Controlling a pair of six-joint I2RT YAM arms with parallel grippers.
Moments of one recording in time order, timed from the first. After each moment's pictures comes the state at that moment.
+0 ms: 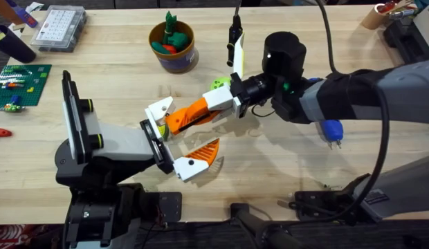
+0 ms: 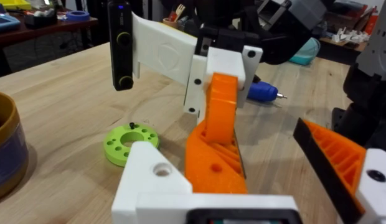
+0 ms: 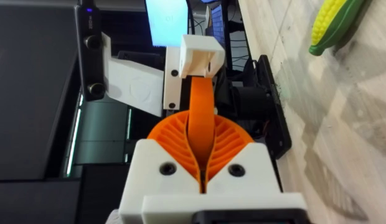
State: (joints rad) left arm 0.04 0.00 0.00 -0.10 1.12 -0.02; right arm 0.58 1.73 0.69 0.82 -1.34 1.28
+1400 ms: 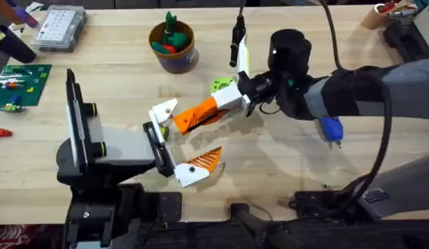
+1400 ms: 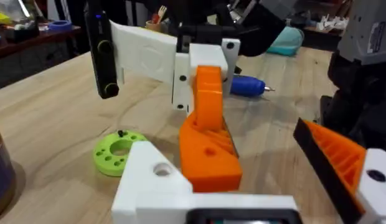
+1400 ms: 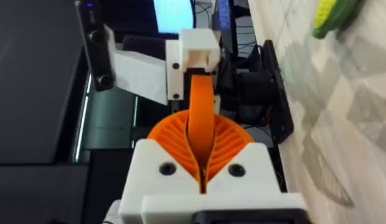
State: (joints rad) left arm 0.05 0.00 0.01 -0.12 1.19 0.06; right arm 0.52 1.73 0.69 0.79 -1.45 1.26
